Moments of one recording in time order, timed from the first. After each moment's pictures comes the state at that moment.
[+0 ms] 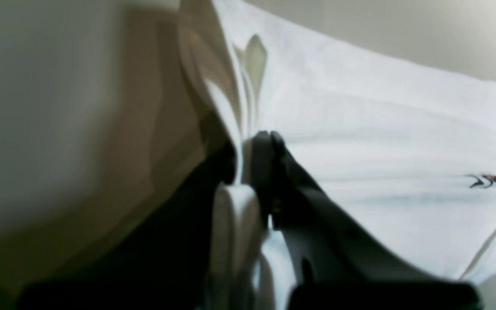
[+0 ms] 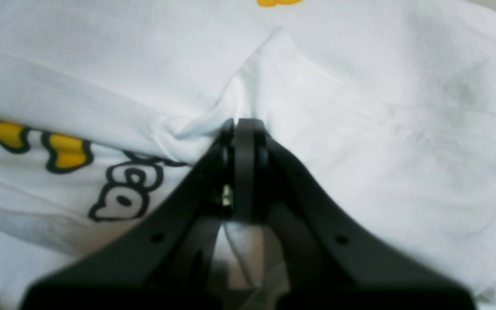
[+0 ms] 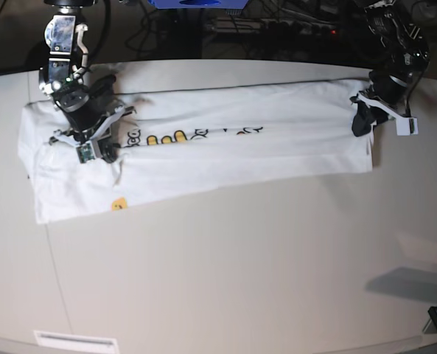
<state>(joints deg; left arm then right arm) 17.7 -12.8 -42.3 84.1 -39.1 -40.8 40.4 -16.2 1.6 12.1 88.0 -6.8 28.1 -13.2</state>
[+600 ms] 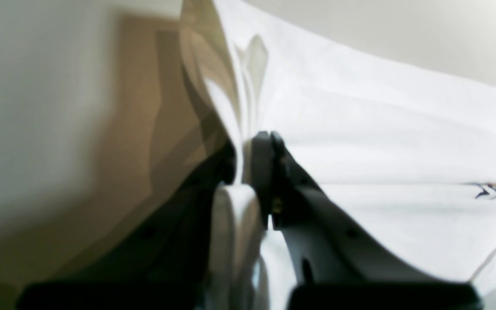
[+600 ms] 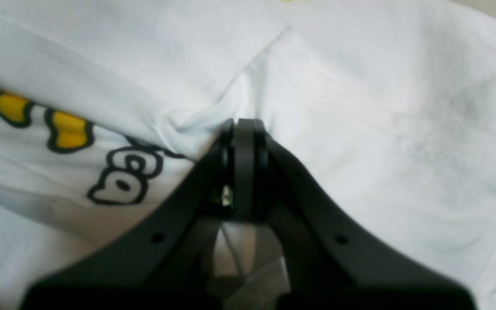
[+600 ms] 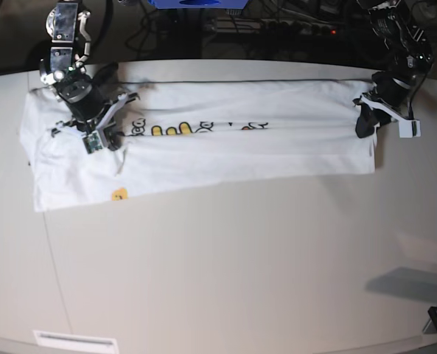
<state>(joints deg) 17.3 -13.5 -42.0 84.2 -38.7 -40.7 40.4 -19.8 1.0 11.4 95.3 -8.4 29.0 -19.0</state>
